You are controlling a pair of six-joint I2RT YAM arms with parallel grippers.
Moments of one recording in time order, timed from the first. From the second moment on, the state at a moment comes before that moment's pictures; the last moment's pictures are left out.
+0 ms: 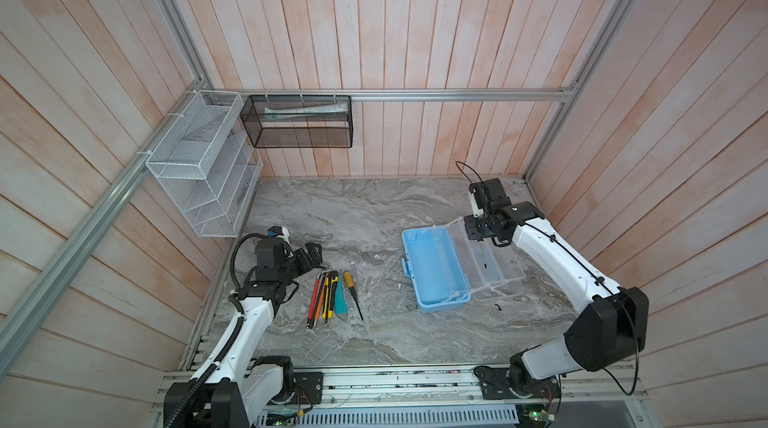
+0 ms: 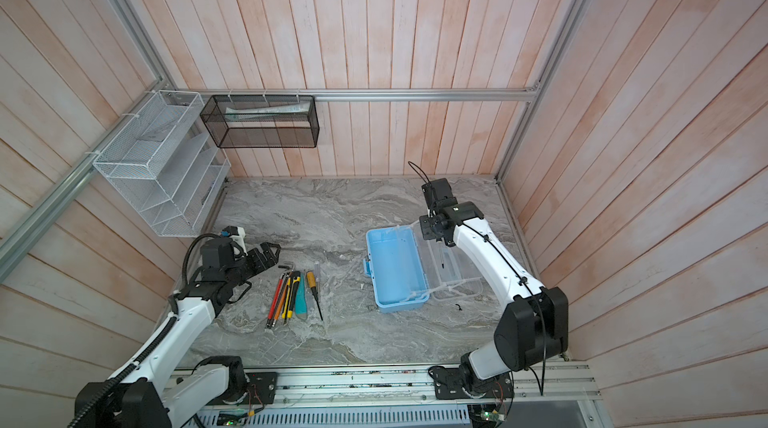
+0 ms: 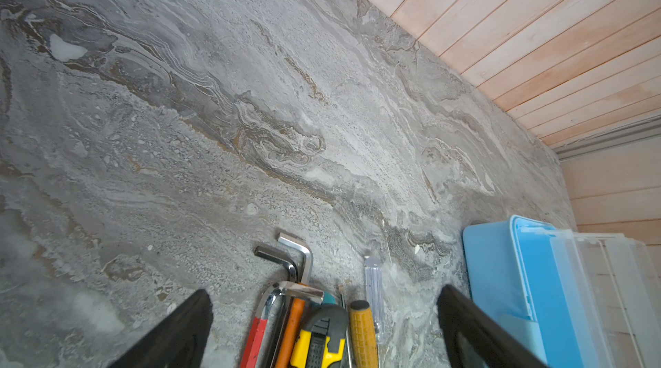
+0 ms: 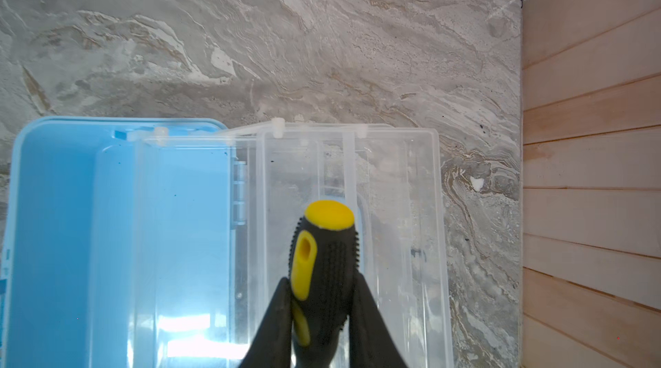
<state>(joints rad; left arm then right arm) 0.00 1.04 0.57 -0.19 0.23 -0.48 0.35 1.51 1.34 -0.87 0.26 0.08</state>
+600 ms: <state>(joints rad) 0.00 1.04 0.59 -0.19 0.23 -0.48 0.35 1.55 1.26 -0.84 0.25 0.04</state>
